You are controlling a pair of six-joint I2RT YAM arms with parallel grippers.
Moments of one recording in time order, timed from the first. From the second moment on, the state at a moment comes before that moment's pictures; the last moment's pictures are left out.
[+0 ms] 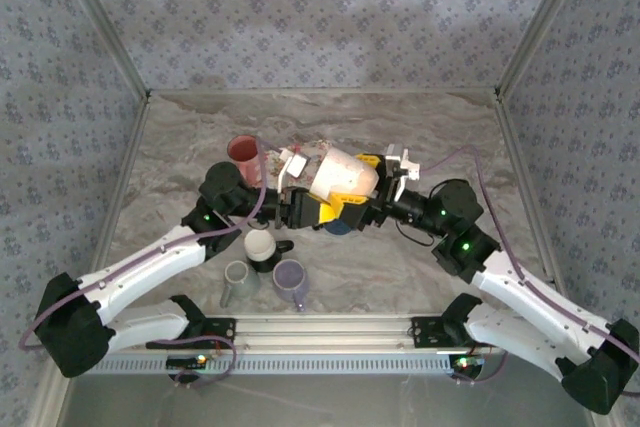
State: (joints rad) left arm -0.78 1.11 0.77 0.50 0.96 -1.05; right arm 0.74 0.81 0.69 0.35 -0.44 0.39
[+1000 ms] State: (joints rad) left arm -0.67 1.26 1.11 -0.55 0.16 -0.30; right arm 0.67 0.68 0.69 -0.01 -0.34 0.38
